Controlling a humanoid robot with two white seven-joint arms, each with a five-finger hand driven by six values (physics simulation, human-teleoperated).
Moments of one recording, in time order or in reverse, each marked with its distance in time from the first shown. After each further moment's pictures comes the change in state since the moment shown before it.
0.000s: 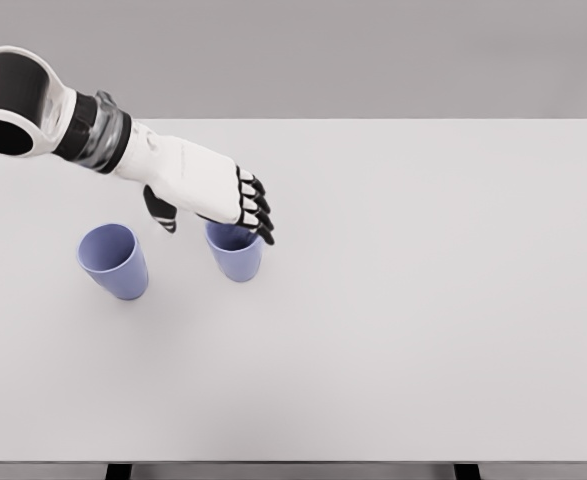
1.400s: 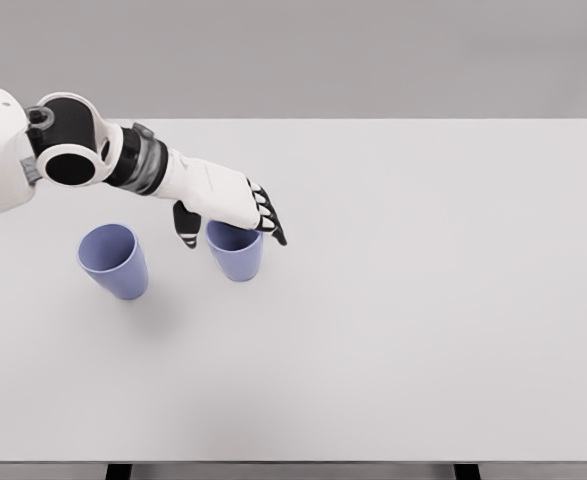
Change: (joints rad) left arm 0.130 -0.090 0.016 0.074 -0.035 0.197 0.000; right arm 0.000 0.000 0.000 0.000 0.000 0.000 0.000
